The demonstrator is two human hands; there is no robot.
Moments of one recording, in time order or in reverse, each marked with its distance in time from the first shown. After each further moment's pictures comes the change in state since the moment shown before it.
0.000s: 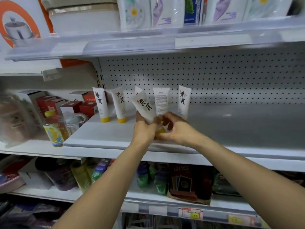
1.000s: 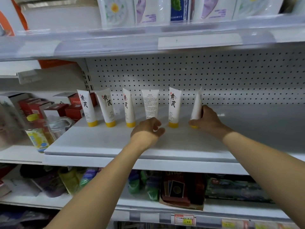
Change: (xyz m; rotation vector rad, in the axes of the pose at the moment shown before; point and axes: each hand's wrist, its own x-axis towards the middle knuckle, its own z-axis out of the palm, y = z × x) left_hand 0.034 -0.010 0.031 0.828 -0.254 0.159; right_hand 0.033 0.113 -0.091 -0.133 0.318 0.361
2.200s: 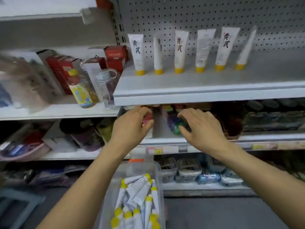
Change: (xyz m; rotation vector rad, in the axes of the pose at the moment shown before) left_hand -0.187 -0.216 -0.134 0.272 0.070 0.309; right_hand -0.294 -0.165 0.176 -0.592 0.012 -0.474
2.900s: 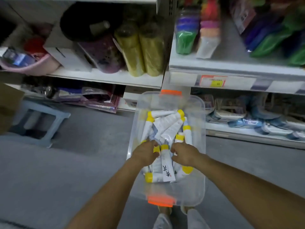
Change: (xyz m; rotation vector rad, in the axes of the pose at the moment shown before) left_hand -0.256 -0.175 0.253 -0.276 -0.997 -0.644; right_hand -0.139 -0.148 0.354 0.340 -1.278 0.138
